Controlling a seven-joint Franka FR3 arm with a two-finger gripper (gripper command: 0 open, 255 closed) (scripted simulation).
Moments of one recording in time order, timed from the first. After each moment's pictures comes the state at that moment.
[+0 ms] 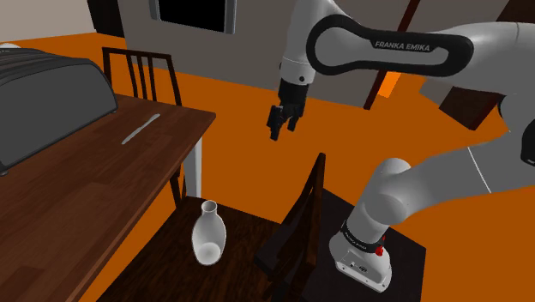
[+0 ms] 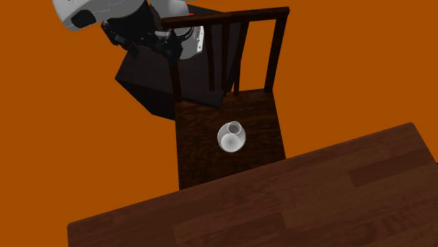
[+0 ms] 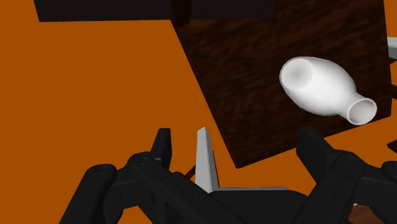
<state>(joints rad) 0.06 -0.71 0.19 -2.39 0.14 1.69 0.18</state>
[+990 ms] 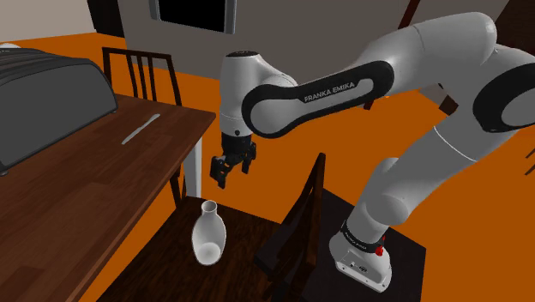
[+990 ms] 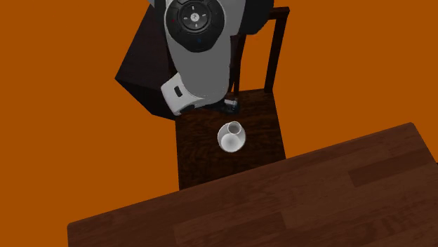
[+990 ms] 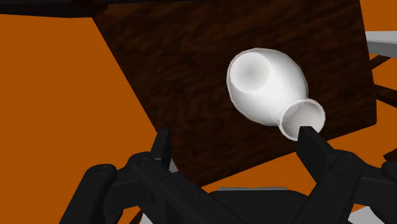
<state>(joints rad) 0.09 -0.31 0.48 -2.35 0.19 2.04 0.47</state>
